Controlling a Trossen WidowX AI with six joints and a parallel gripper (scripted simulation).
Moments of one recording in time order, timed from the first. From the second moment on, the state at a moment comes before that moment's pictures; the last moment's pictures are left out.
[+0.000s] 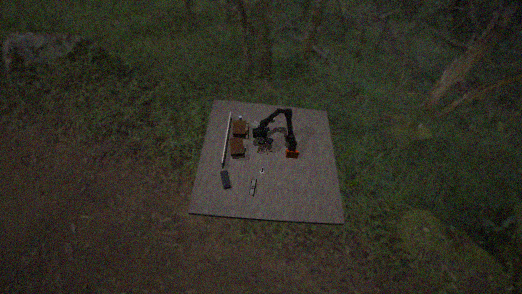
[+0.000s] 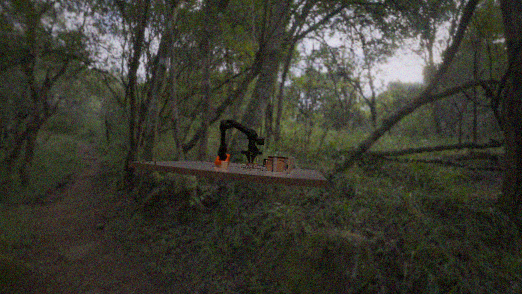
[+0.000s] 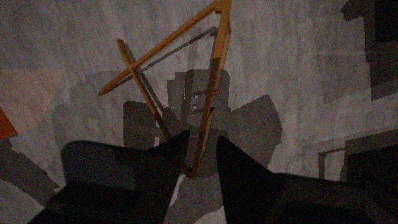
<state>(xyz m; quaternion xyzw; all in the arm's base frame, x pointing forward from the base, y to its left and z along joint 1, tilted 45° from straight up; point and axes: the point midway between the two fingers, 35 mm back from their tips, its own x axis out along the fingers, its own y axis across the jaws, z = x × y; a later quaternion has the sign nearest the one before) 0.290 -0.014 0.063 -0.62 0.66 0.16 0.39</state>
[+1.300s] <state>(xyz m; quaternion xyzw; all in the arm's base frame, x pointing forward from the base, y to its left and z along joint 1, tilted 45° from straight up) 0.290 -0.034 0.046 -0.62 0.66 0.16 0.39</state>
